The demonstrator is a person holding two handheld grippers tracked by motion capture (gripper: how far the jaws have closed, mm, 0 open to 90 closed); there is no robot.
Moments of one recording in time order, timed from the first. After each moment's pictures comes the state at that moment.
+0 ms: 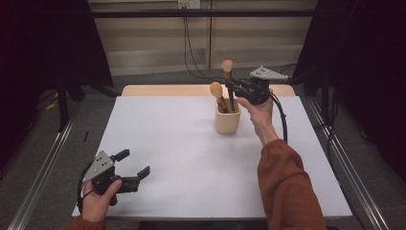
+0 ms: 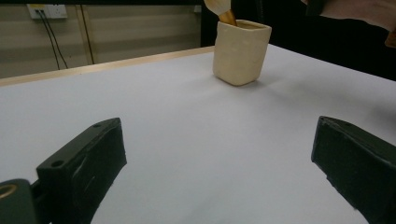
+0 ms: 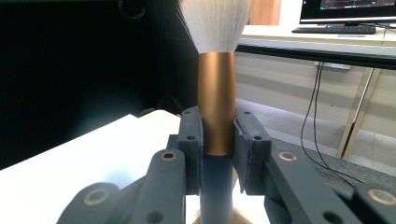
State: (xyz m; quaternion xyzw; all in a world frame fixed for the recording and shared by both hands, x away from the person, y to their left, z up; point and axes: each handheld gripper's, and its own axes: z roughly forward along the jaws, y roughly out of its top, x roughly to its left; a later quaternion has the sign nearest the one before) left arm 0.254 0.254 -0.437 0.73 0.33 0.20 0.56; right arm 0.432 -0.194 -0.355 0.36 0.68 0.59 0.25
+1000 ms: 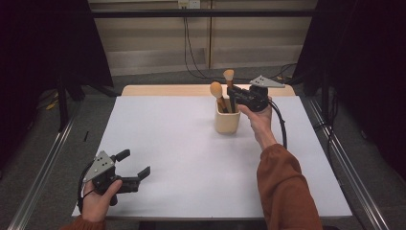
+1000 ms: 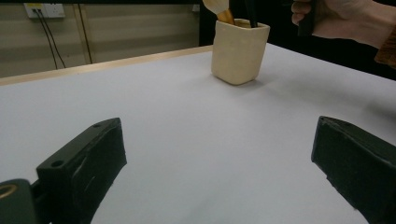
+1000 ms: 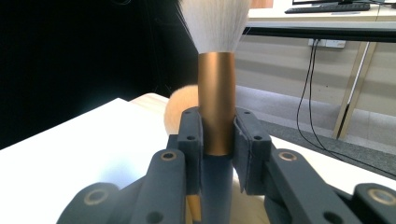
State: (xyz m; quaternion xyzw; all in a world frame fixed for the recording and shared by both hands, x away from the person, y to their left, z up) left arm 0.255 0.253 -0.437 0.73 0.33 0.20 0.56; right arm 0.437 -0.202 -0.392 0.39 0.68 0.57 0.24
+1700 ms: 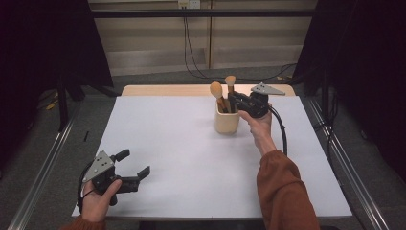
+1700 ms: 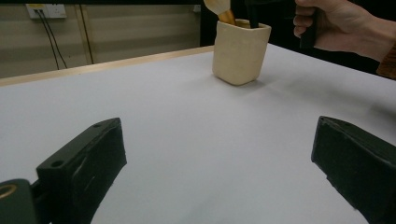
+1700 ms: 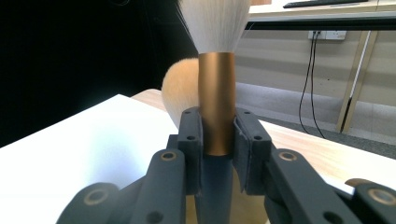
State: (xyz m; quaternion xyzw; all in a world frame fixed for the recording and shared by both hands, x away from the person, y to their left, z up) left arm 0.254 0.254 -0.436 0.73 0.33 0.20 0.56; right arm 0.430 -0.206 -0.412 0.40 0.67 0.58 0.24
